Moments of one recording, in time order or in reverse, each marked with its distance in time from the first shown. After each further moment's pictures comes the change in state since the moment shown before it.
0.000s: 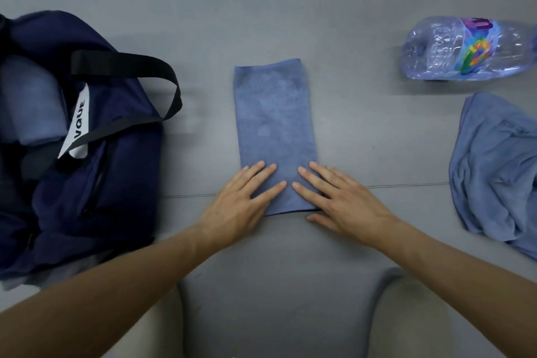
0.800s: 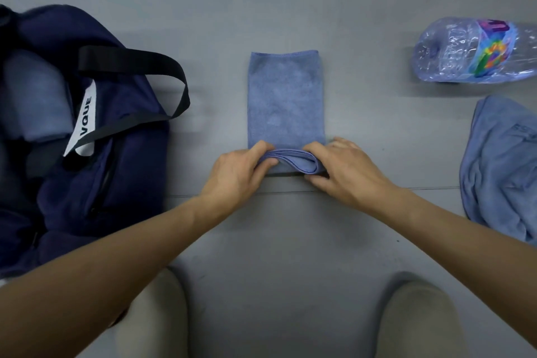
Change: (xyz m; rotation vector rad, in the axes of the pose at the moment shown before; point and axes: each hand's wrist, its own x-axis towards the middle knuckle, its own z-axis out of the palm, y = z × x) left_hand 0.045 -0.013 -0.053 -0.252 0.076 -0.423; right_hand 0.060 0.008 -0.062 0.311 -0.008 0.307
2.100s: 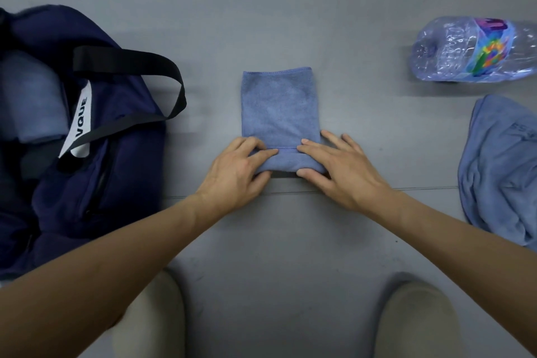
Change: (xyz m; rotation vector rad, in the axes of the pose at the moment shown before) left_hand 0.004 -0.014 0.011 0.126 0.057 0.202; right_hand -0.003 0.012 0.016 0.012 -0.032 0.087
